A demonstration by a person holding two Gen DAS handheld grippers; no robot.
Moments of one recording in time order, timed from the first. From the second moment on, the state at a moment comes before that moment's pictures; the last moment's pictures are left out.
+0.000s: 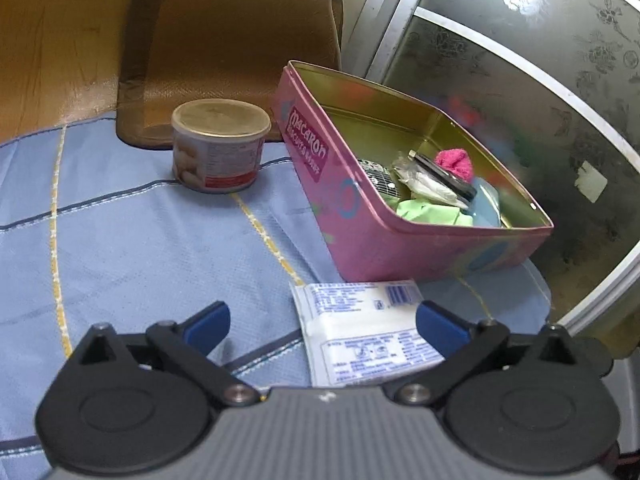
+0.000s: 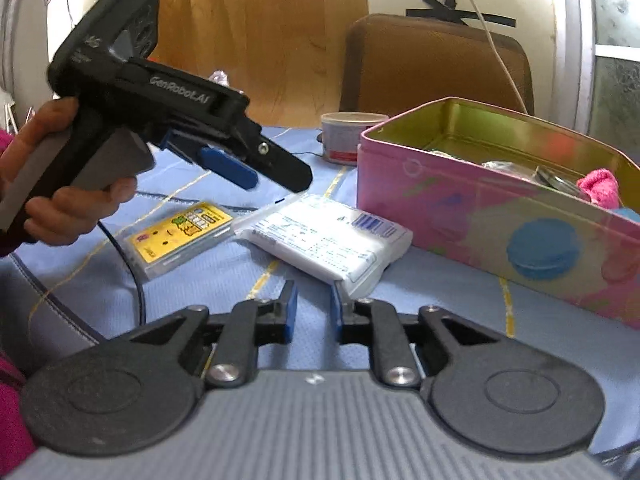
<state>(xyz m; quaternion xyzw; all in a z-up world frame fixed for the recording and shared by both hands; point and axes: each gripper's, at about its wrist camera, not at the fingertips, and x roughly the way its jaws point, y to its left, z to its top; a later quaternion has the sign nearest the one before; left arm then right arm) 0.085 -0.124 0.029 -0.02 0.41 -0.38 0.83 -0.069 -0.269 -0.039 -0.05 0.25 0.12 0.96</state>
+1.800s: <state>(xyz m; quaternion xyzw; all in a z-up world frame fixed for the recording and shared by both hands) 0.066 -0.183 0.090 0.00 0.27 -0.35 0.90 -0.061 -0.341 0.011 0.06 0.07 -0.09 0.99</state>
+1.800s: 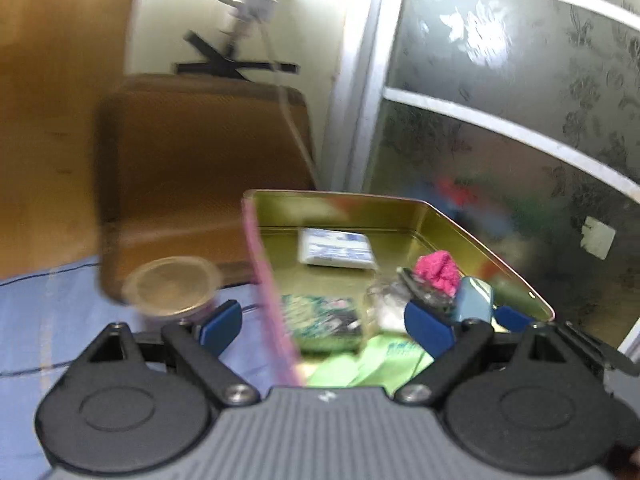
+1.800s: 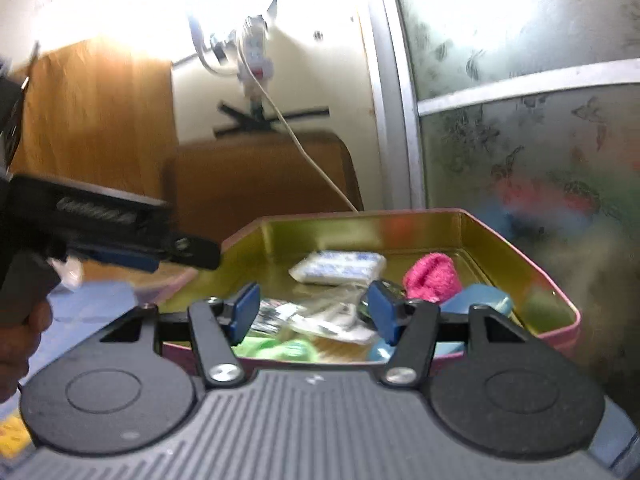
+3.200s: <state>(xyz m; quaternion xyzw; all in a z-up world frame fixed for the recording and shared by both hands) 0.062 -0.106 0.094 -0.11 0.34 -0.40 0.84 -0.041 -0.200 0.019 -0.11 0.08 0.09 0.99</state>
